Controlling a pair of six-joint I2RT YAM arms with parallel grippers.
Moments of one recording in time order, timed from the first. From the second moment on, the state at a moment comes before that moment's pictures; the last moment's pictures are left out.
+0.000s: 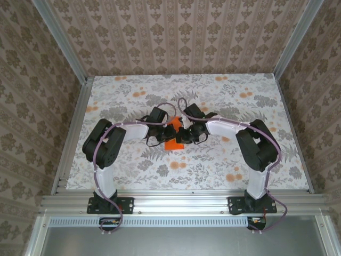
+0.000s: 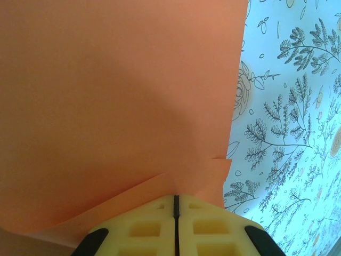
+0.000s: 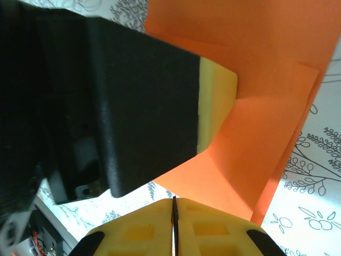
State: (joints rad) left arm -0.61 1.91 1.04 -0.12 0.43 -0.80; right arm 0.57 1.88 1.19 -0.46 -0.49 0.53
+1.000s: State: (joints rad) left arm -0.61 1.91 1.04 -0.12 0.43 -0.80; right arm 0.49 1.88 1.05 -0.40 -0.59 0.56
